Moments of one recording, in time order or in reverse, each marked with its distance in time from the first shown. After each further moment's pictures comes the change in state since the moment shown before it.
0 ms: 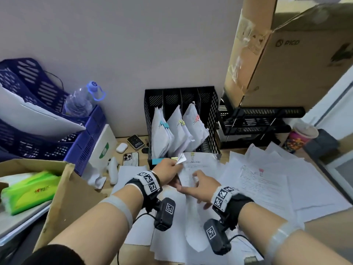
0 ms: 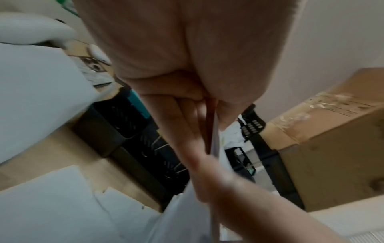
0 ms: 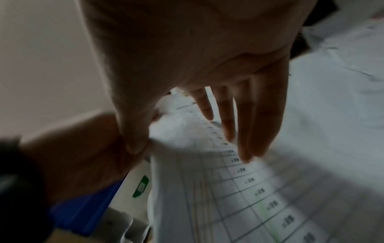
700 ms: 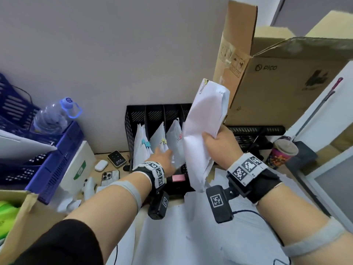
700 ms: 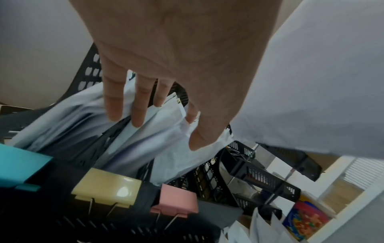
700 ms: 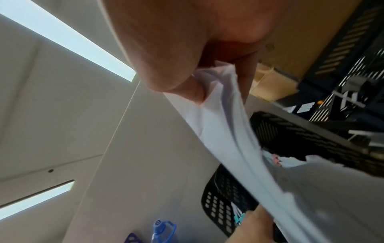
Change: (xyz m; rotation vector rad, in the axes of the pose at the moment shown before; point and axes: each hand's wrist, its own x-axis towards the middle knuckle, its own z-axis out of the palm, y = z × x) left_hand 0.090 0.069 -0.001 0.971 0.166 0.048; right_hand -0.026 -0.068 -0.167 0.290 0.582 -0.369
